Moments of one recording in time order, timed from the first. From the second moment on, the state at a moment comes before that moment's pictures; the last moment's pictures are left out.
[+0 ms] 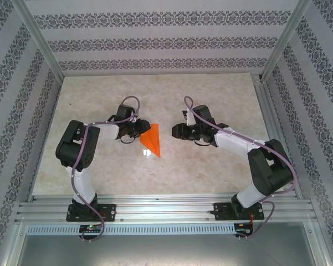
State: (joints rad) left arm -0.32 1.92 0.99 0.07 0.48 -0.83; right arm 0.48 1.57 0.89 -0.12 -0.46 0.51
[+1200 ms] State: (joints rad) left arm -0.32 1.92 1.06 -0.05 0.44 -0.80; right arm 0.48 1.58 0.89 -0.12 -0.47 0.51
